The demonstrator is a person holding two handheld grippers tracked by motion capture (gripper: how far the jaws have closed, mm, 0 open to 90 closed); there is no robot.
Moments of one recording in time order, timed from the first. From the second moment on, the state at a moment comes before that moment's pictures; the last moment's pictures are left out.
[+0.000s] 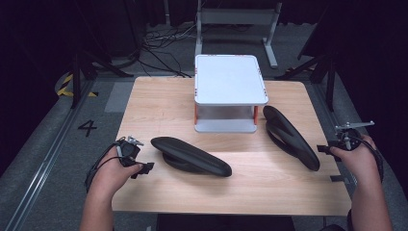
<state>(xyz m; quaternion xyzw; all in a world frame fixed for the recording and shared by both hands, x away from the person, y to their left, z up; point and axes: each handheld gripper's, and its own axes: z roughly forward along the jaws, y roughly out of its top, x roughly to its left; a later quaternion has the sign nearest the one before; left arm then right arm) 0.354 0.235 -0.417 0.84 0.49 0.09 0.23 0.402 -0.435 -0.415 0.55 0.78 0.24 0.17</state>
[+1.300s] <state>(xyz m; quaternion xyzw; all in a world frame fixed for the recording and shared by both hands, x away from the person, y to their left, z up) 0.342 0.220 -0.397 0.85 0.45 0.10 0.25 0.380 -0.371 -0.360 0.47 0.80 0.33 0.17</state>
